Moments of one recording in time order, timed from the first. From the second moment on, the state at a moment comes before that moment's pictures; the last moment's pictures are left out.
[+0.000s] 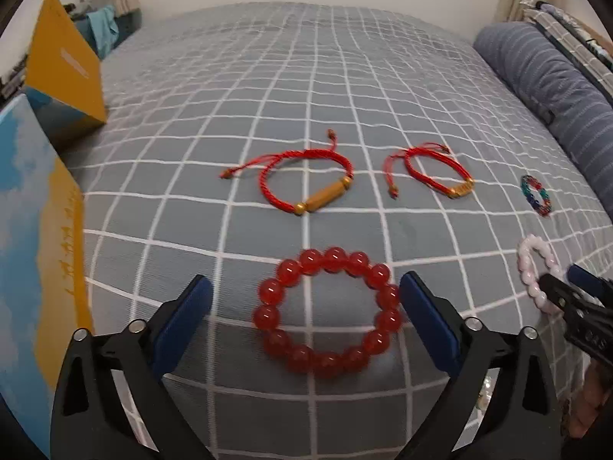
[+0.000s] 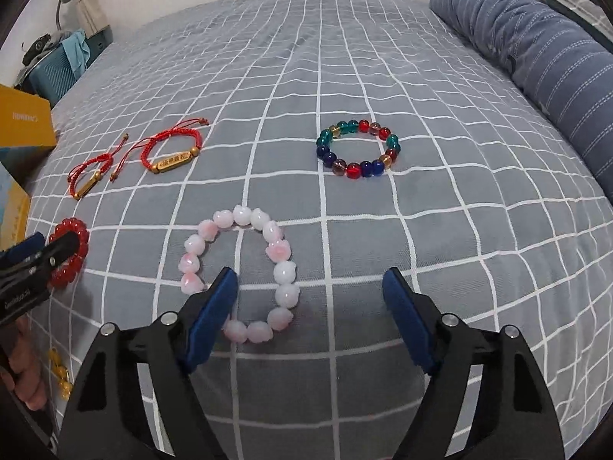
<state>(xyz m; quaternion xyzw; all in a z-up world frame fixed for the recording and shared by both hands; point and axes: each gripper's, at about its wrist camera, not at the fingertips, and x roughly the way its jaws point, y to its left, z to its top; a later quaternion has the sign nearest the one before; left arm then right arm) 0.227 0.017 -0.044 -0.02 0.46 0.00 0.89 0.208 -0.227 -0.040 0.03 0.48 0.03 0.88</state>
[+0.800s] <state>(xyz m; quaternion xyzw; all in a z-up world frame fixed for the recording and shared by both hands) 0.219 0.015 -0.042 0.00 0.48 -0.01 0.87 0.209 -0.223 -0.029 0.04 0.49 0.06 0.87</state>
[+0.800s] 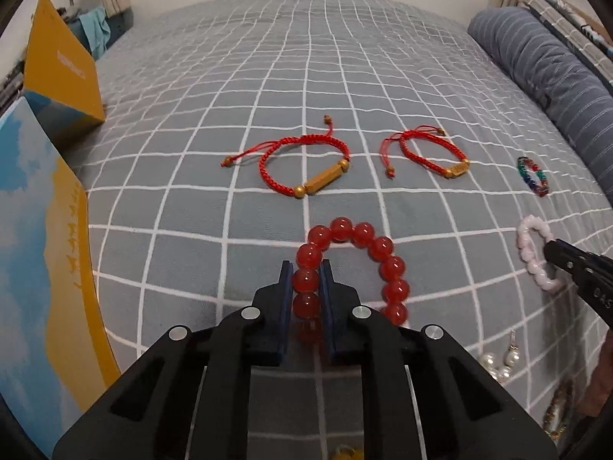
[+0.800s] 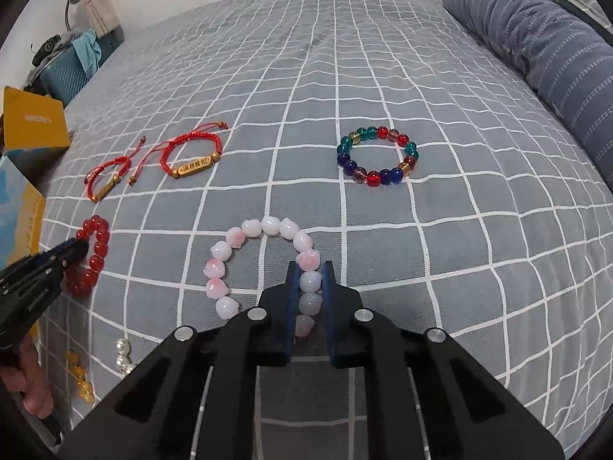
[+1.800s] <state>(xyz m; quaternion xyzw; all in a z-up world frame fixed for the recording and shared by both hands) 0.181 0.004 0.037 -0.02 0.44 -0.06 0.90 0.176 -0.229 0.040 0.05 0.42 0.07 0.90</state>
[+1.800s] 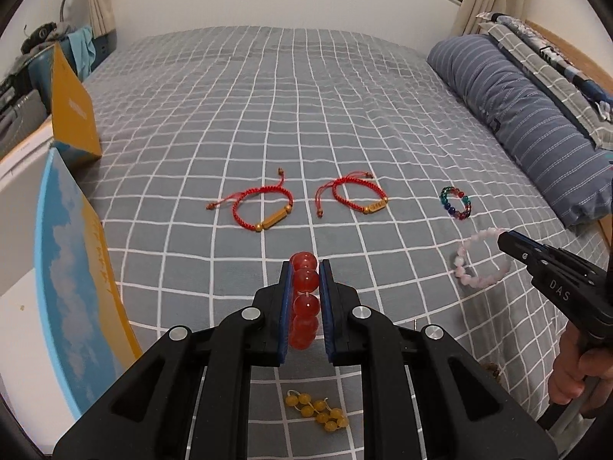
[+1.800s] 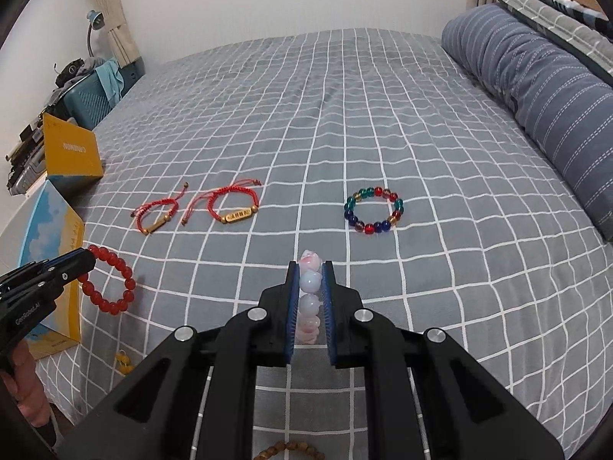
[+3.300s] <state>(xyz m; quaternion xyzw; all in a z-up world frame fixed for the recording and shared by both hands) 0.099 0.174 0.158 -0.06 0.38 0.07 0.92 0.143 -0.017 0.179 -0.02 0.33 0.25 0.91</state>
